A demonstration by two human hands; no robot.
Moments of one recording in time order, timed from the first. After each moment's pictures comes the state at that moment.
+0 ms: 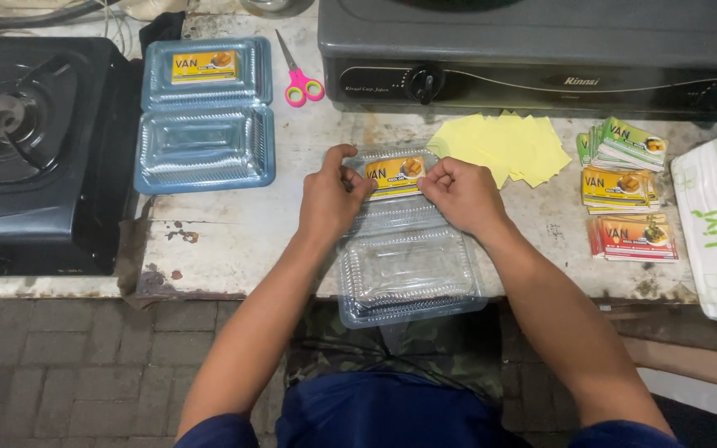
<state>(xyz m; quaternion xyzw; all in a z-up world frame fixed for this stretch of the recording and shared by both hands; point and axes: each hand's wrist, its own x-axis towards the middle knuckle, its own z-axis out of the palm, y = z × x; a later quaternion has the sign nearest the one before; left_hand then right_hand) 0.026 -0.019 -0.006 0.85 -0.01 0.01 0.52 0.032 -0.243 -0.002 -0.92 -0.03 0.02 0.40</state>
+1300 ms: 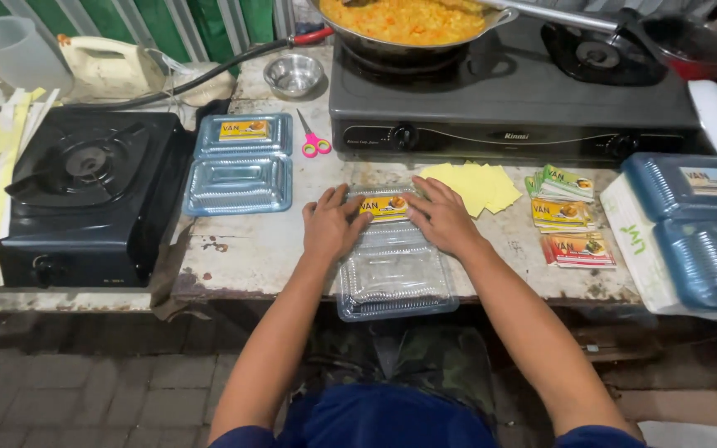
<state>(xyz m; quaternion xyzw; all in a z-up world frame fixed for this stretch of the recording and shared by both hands) 0.009 -0.010 -0.030 0.97 -0.09 0.08 0.22 0.021 -0.260 -0.017 -0.96 -0.21 -0.08 0.15</state>
